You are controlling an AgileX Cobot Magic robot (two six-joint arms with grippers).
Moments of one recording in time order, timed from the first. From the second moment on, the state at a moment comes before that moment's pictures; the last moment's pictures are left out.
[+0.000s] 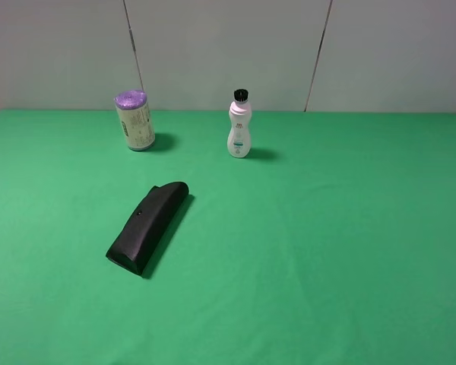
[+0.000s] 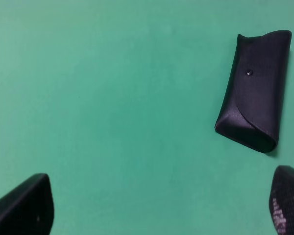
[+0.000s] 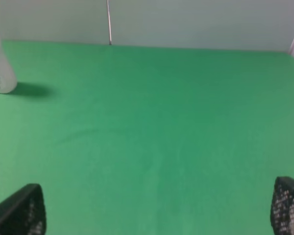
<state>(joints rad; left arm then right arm) 0.06 0.10 -0.48 -0.11 1.05 0.04 -0.09 -0.01 -0.51 0.11 1.02 -0.15</state>
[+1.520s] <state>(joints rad) 0.06 0.63 -0.85 -0.07 1.09 0.03 -0.09 -0.01 -0.51 0.11 1.02 -0.15</state>
